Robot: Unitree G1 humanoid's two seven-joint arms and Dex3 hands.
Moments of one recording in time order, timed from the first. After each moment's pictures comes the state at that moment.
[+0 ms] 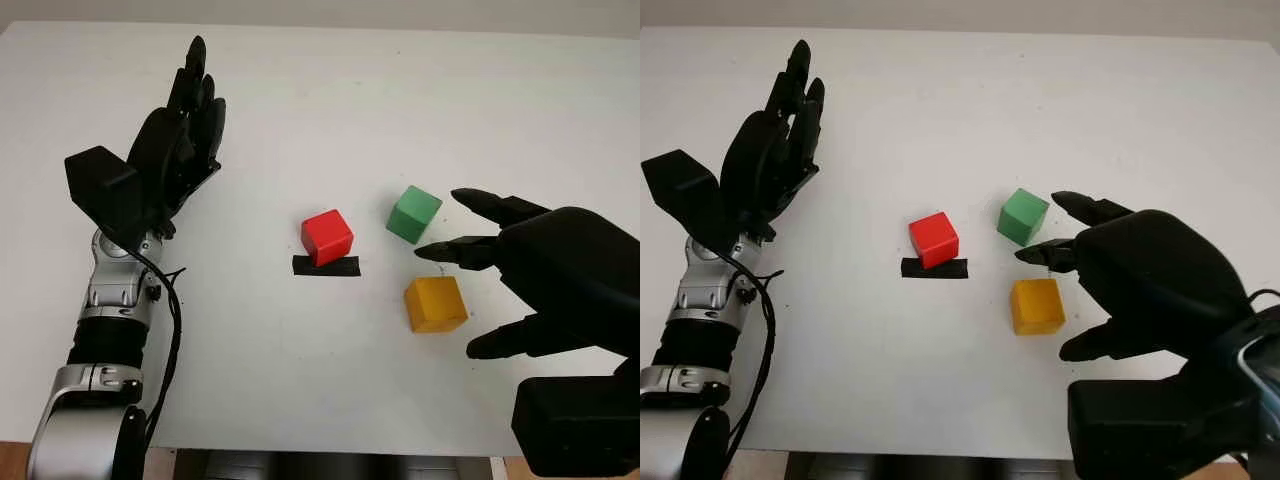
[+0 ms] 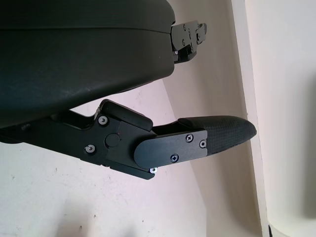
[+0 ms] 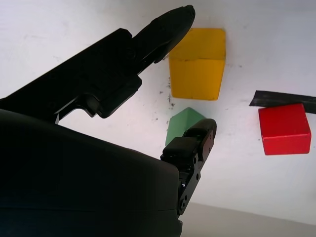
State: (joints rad) left arm -0.67 0.31 0.13 0.50 -0.16 -0.22 -0.32; right arm 0.09 -0.80 -0.15 -0.79 -0.62 0.14 0.61
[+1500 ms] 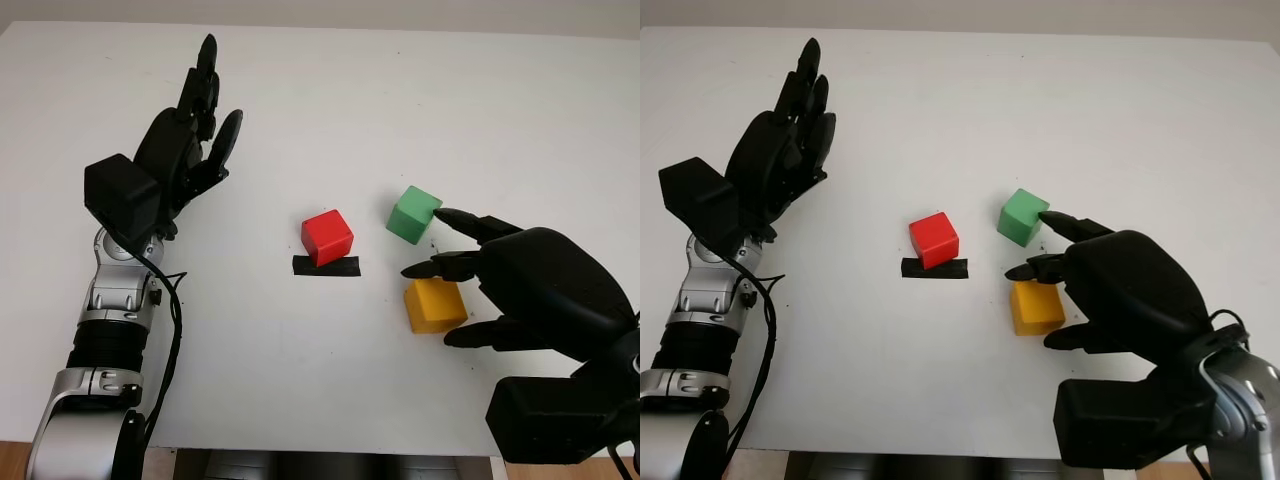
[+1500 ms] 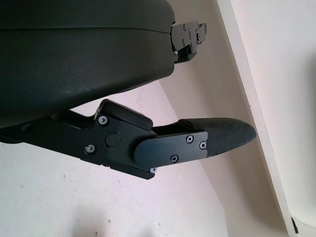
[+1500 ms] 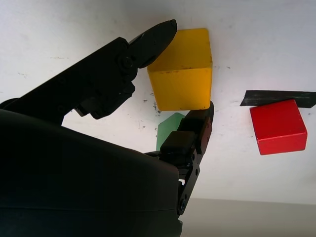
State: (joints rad) left arm -0.66 0.32 0.12 0.47 -0.03 -0.28 -0.29; right arm 0.12 -0.65 -0.10 -0.62 -0.68 -0.04 0.44
